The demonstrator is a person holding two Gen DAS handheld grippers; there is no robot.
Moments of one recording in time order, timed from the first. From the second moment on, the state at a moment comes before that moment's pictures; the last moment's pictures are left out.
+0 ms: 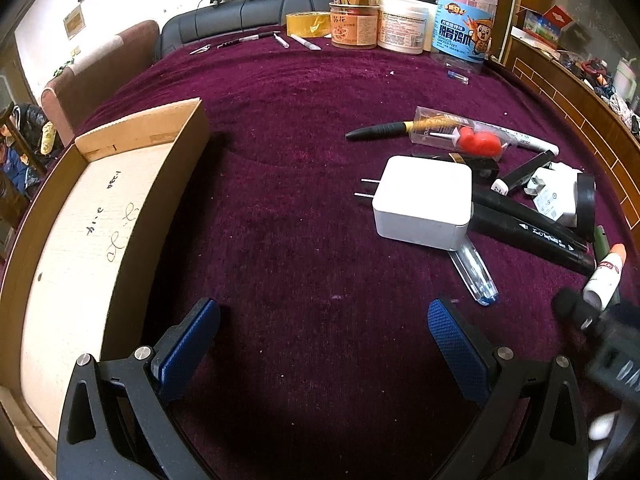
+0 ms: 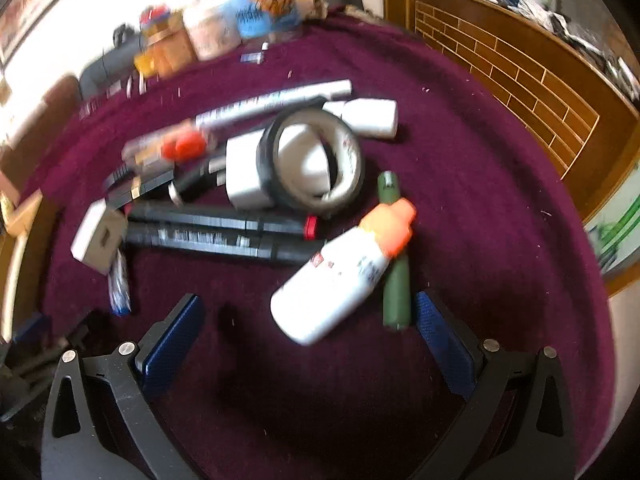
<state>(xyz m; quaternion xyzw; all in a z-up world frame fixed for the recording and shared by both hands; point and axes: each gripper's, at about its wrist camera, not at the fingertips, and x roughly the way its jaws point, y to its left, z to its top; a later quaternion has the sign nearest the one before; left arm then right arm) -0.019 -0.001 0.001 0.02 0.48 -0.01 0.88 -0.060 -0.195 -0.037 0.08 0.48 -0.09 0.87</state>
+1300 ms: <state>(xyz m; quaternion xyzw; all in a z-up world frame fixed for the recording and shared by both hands) -0.019 0.020 0.048 -0.03 0.48 -0.10 0.87 -0.099 -0.271 0.002 0.17 0.28 -0.15 0.93</state>
